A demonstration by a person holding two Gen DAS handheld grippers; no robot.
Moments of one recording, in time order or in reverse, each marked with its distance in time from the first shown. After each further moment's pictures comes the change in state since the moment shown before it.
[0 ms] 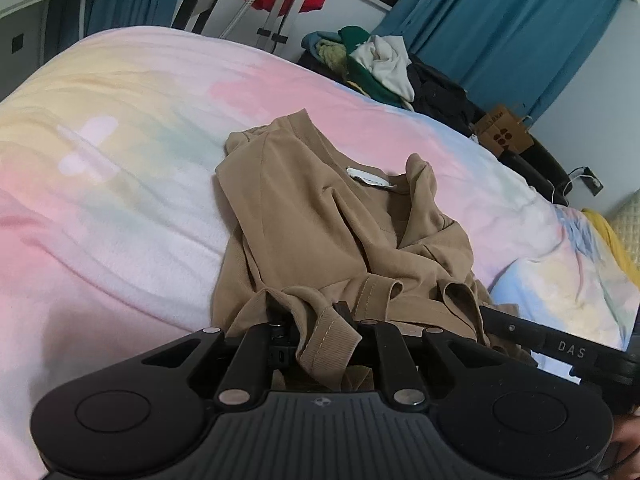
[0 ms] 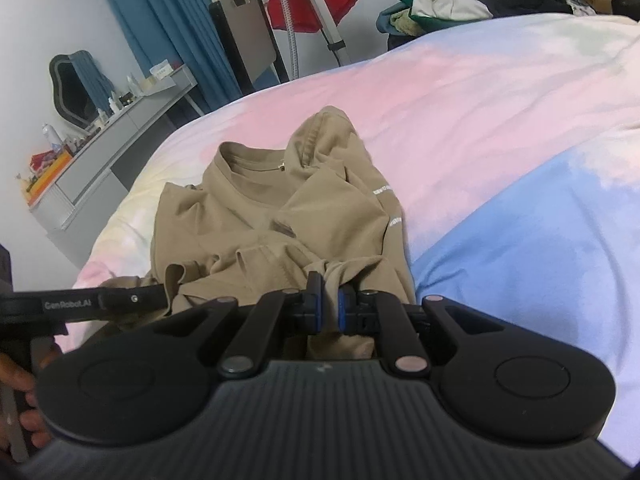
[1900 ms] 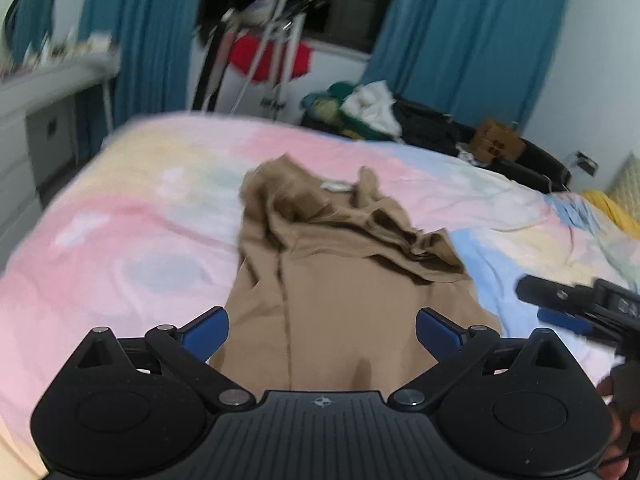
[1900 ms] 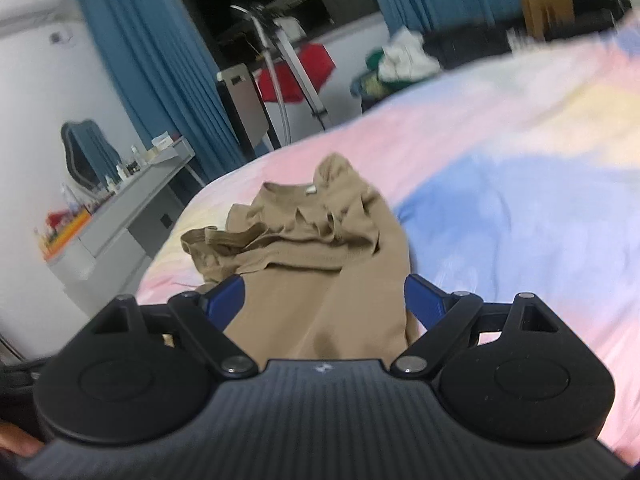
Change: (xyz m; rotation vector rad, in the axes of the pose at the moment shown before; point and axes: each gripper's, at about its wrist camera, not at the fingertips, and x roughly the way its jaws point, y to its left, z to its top) left arm -0.180 -0.056 -0.117 0.089 -0.144 0.119; right arm -0.172 0.029 -0.089 0.154 -0.207 -0.017
